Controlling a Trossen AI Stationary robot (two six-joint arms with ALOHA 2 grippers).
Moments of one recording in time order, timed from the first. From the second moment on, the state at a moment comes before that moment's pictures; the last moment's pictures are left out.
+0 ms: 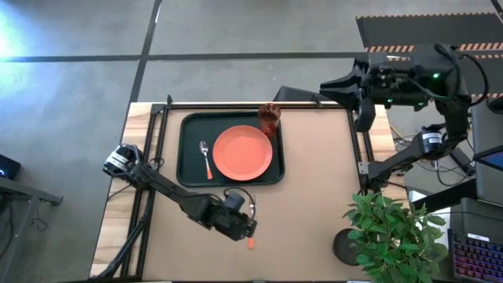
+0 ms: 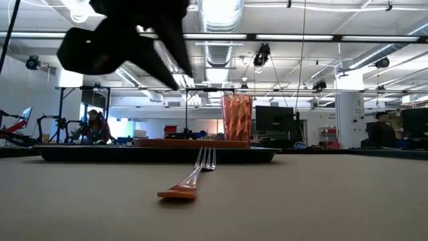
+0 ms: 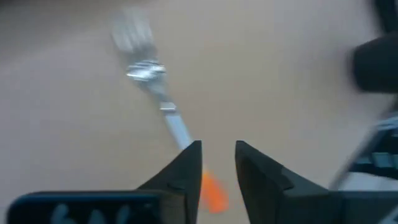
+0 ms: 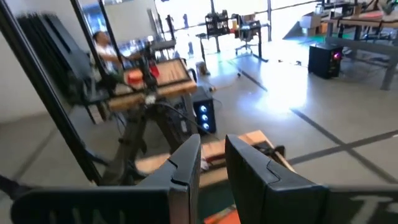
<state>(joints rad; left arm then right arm) -0.50 1.80 1.31 -0.50 -0.35 -1.52 -0.09 1.42 2.34 -1.03 0.02 0.17</state>
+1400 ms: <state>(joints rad) -0.39 1.92 1.24 -0.41 -0.13 -1.67 -0.09 1.46 2.34 -1.18 0.01 -0.06</state>
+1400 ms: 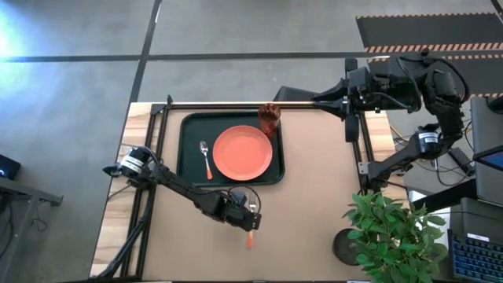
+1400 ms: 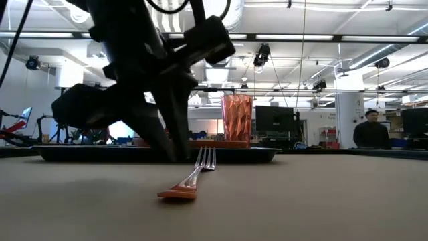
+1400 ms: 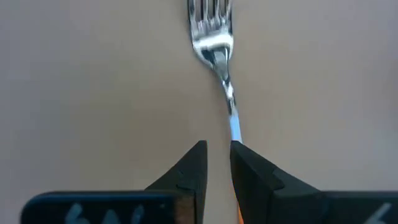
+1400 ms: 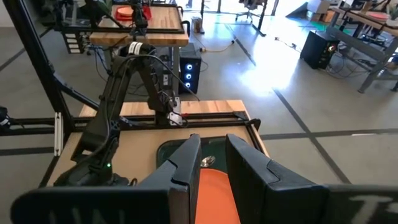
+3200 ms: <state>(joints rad) -0.32 2.06 1.31 -0.30 -0.07 -1.63 -0.09 1.42 2.34 -1.25 -0.04 -0.05</state>
